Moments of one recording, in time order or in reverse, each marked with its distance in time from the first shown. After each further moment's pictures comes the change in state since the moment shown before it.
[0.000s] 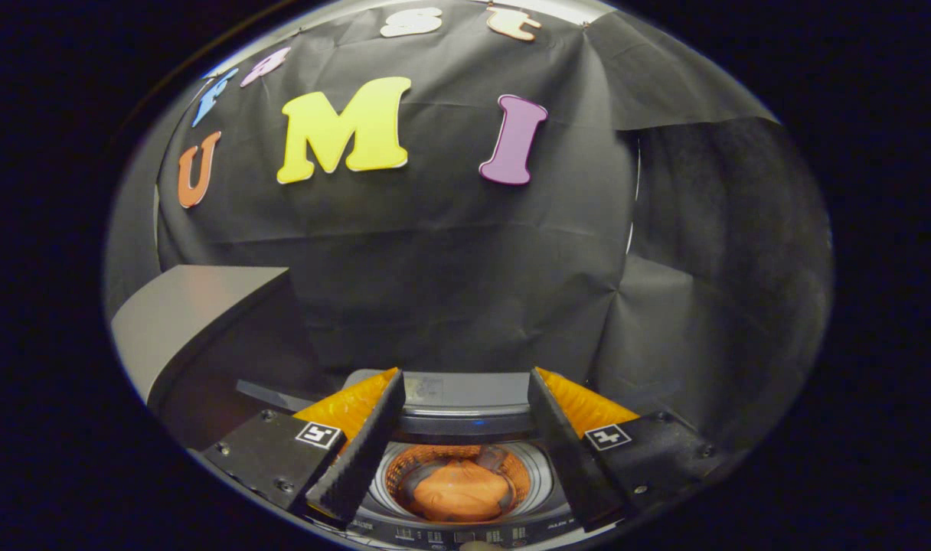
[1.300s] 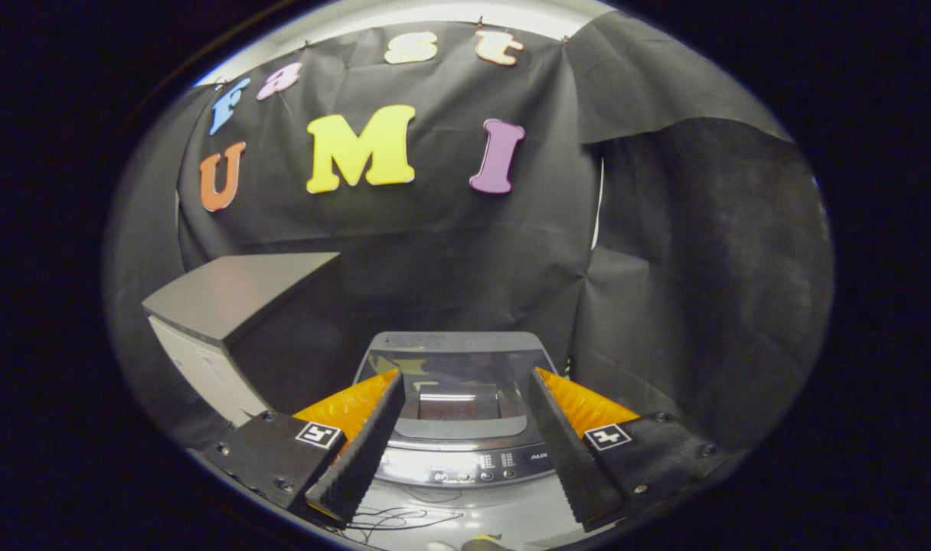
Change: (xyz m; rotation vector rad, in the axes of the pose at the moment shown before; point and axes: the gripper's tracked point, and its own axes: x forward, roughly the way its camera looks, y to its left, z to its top) arm -0.186 -0.004 -0.045 0.028 -0.133 0.006
